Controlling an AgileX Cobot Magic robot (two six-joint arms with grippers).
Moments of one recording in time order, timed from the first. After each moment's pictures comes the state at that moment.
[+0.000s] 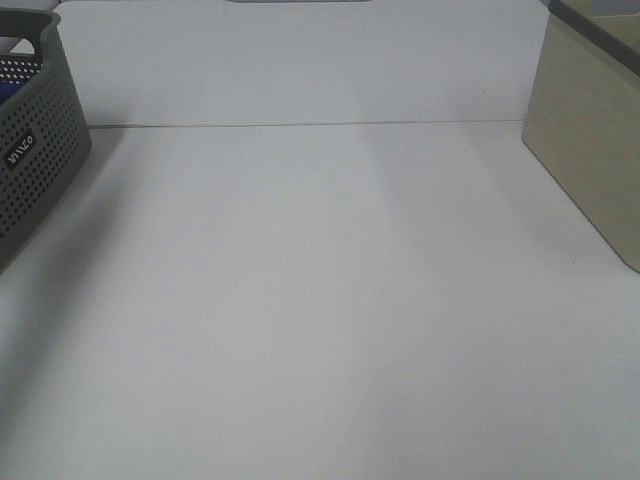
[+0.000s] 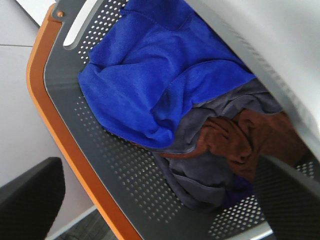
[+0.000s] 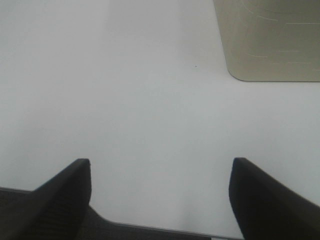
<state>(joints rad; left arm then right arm) 0.09 1.75 -1.84 0.16 1.16 0.98 0.03 0.00 -0.47 0.10 1.11 -0.08</state>
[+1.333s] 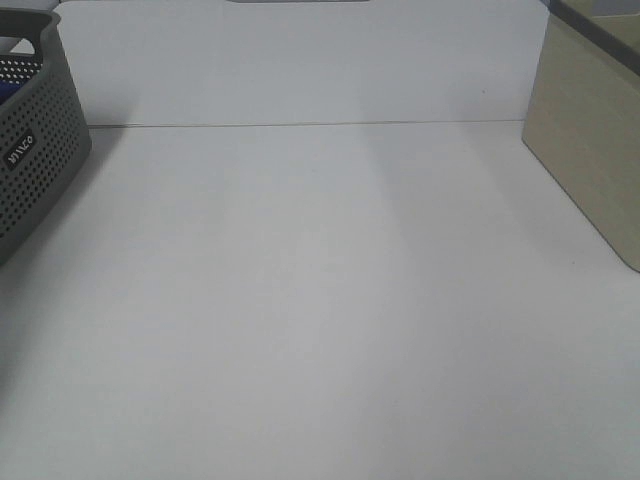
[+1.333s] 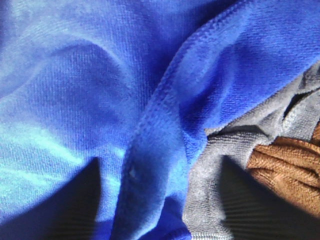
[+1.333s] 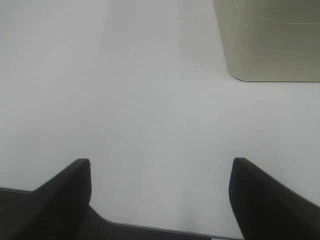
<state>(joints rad) 0.20 2.29 -1.96 0.22 0.97 1.25 0.03 0.00 -0.47 0.10 1.11 -0.08</state>
